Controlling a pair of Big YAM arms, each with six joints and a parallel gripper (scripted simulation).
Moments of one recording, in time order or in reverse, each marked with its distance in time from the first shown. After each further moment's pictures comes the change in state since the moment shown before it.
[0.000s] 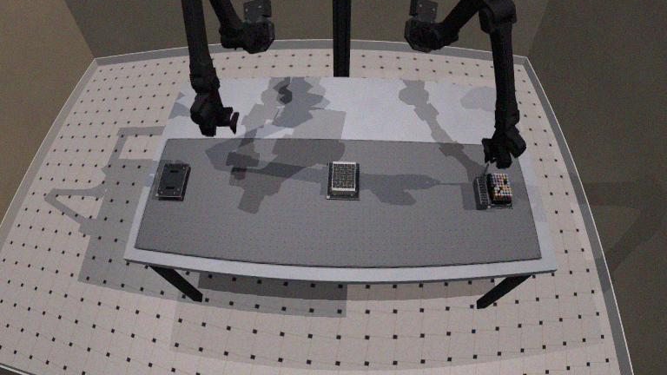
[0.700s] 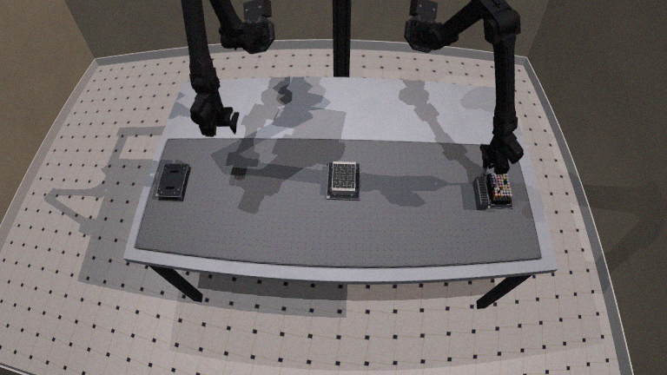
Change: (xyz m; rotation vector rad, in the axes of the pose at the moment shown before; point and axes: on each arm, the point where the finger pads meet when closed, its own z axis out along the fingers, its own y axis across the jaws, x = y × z) left arm -0.005 0.002 0.029 -0.003 -0.006 0.002; right arm 0.000 0.000 0.000 0.000 0.000 0.000
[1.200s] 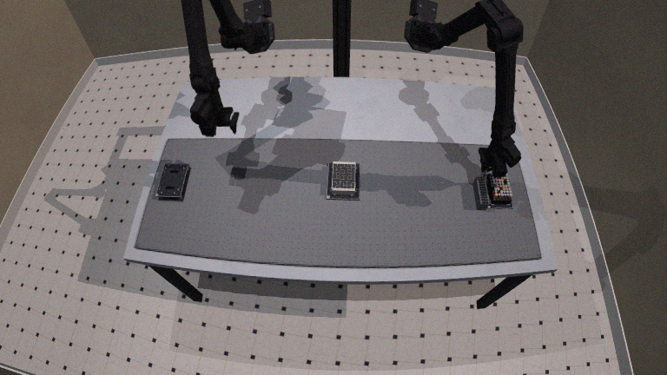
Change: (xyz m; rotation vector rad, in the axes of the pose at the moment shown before) left arm 0.001 0.001 0.022 0.000 0.002 -0.001; right arm 0.000 0.000 0.000 0.000 0.000 0.000
